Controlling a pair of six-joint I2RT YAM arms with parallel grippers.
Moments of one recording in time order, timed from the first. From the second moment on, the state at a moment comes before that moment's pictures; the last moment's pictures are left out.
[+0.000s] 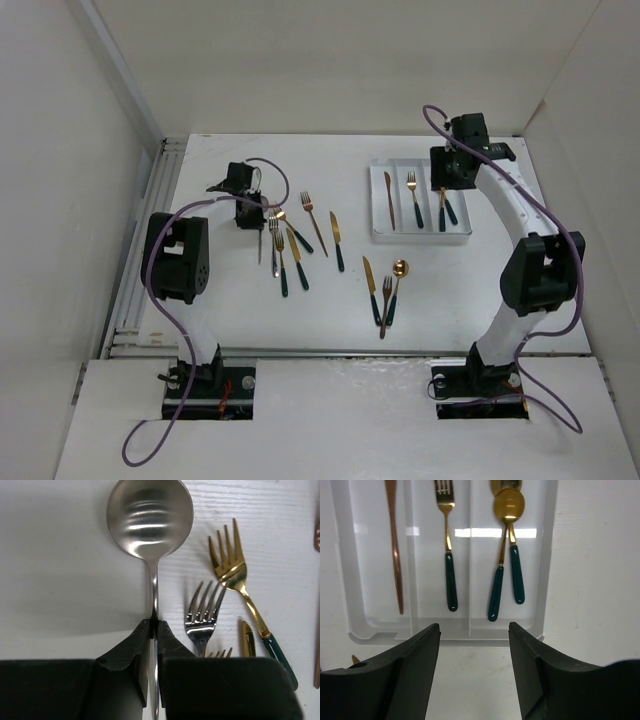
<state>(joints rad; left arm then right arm) -0.17 1.90 1.24 -0.37 0.06 -0.27 0.12 1.77 1.64 -0.79 0.10 0.07</state>
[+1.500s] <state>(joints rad) -0.32 1.06 1.14 -0.36 0.06 -0.35 0.86 1.81 1.57 0.09 -0.29 0.53</state>
